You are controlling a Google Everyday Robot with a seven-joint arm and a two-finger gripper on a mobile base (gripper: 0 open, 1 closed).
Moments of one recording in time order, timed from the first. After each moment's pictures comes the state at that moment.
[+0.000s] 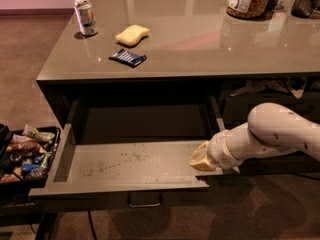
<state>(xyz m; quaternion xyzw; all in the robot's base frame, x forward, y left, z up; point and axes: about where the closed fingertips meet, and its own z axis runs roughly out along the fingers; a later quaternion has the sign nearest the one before) 0.476 -0.108 0.653 -0.55 0.77 0.21 0.25</state>
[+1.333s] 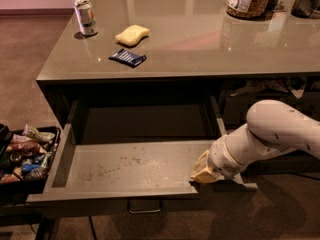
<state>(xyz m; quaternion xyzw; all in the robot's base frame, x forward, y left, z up) 0.430 -0.111 0.665 -0.55 0.78 0.23 0.18</state>
